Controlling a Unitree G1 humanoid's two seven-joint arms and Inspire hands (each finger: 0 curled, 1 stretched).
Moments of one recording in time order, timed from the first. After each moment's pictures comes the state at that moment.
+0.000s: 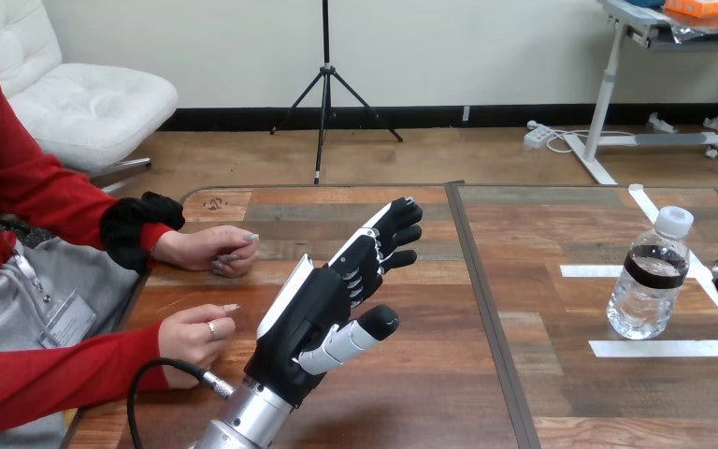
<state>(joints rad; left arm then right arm) -0.37 -0.02 0.06 1.15 -0.15 -1.17 -0.67 0.06 -0.27 -0.38 0.45 -0.01 -0.78 -0.13</state>
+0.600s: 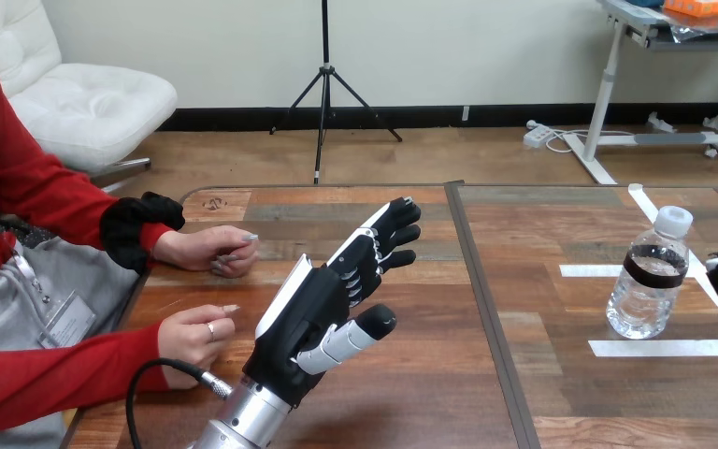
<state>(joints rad) -0.37 -0.02 0.06 1.15 -0.17 -1.17 -0.68 -0.01 -0.29 -0.37 0.56 -0.01 -0.71 -0.13</state>
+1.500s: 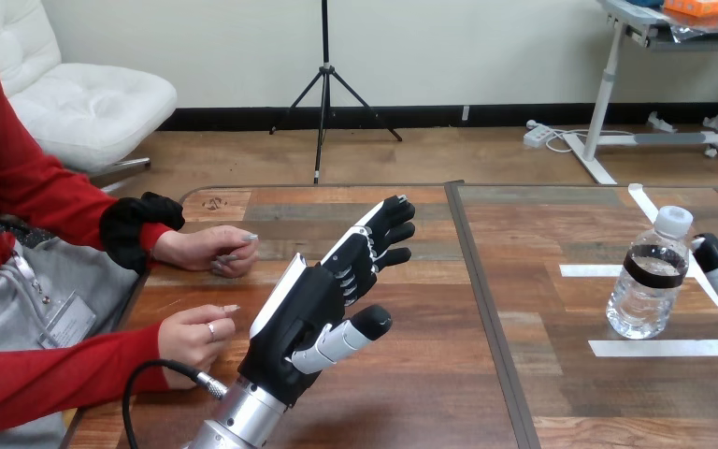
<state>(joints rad) -0.37 -0.01 0.06 1.15 -0.20 -1.17 -0.71 -0.19 -0.37 -0.35 0.83 -0.02 -0.66 -0.12</state>
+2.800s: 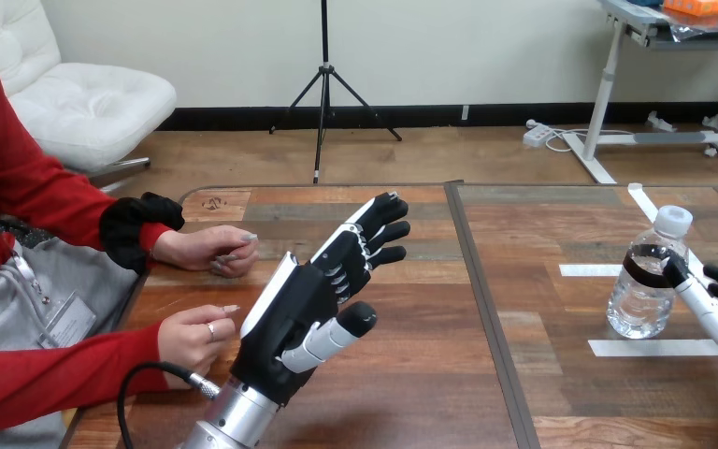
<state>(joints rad) -0.37 -0.01 0.10 1.14 -0.27 -1.17 -0.78 -0.38 -0.44 -0.29 1.21 -0.04 -0.53 -0.08</state>
